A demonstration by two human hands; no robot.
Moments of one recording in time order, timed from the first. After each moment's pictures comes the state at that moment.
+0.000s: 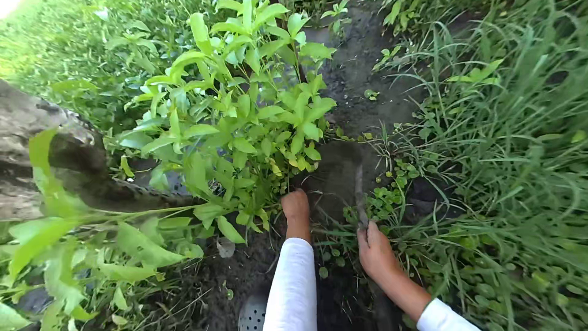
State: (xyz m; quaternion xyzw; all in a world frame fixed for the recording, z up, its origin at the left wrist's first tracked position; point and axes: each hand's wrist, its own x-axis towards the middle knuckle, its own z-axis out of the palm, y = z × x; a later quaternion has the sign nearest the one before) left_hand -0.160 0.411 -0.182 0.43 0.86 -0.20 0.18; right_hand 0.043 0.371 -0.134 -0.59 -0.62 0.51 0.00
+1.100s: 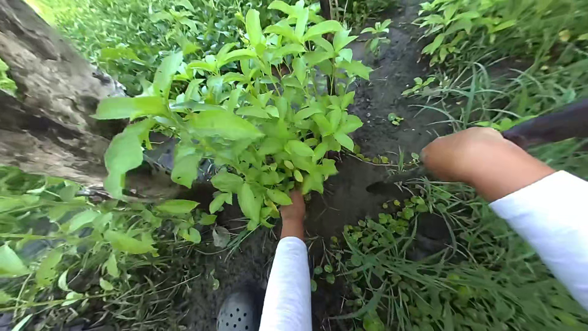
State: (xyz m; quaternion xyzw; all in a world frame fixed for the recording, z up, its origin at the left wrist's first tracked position) left_hand -0.185 0.416 -0.195 0.36 0.91 -0.02 0.22; right_hand 0.021 0.585 0.038 -0.44 -0.81 -0.01 -0.39
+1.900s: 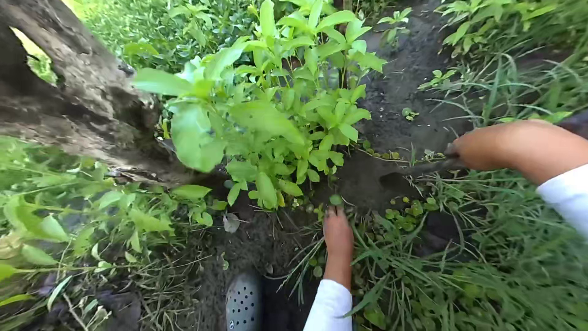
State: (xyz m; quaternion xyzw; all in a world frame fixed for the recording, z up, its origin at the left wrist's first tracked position) left_hand -0.053 0.392 -0.195 0.36 0.90 0.11 0.22; right_hand 0.069 0.670 -0.026 -0.36 -0.85 0.01 -0.40
